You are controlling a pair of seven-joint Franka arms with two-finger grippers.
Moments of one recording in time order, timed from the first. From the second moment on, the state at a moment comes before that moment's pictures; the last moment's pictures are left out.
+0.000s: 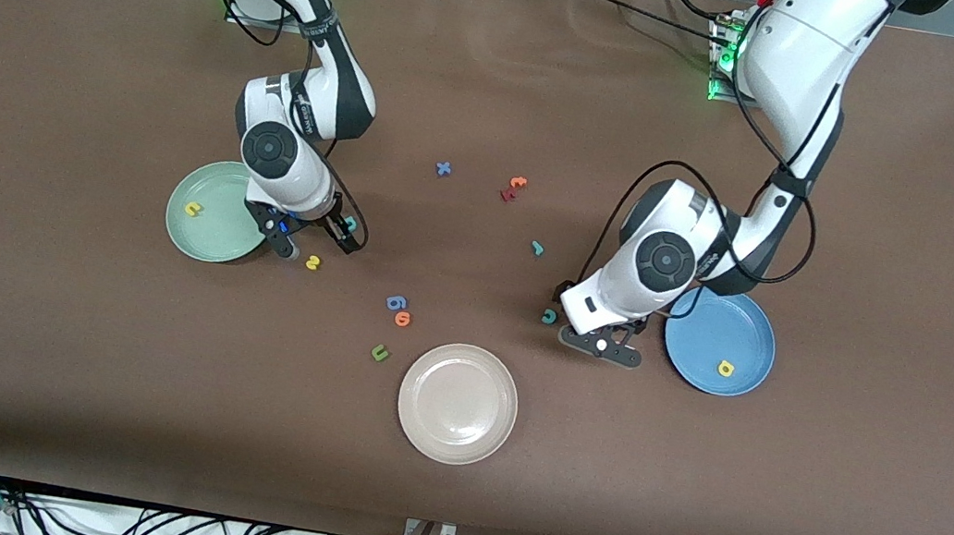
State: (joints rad) left arm -0.46 0.70 -0.02 -1.62 -0.09 2.32 -0.23; right arm 0.58 0.48 -0.11 -2.09 0.17 2.50 1.15
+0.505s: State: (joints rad) left arm -0.52 0.83 -0.02 -1.48 -0.09 2.34 -0.31; right arm 0.58 0.48 -0.07 -2.14 0.17 2.57 1.21
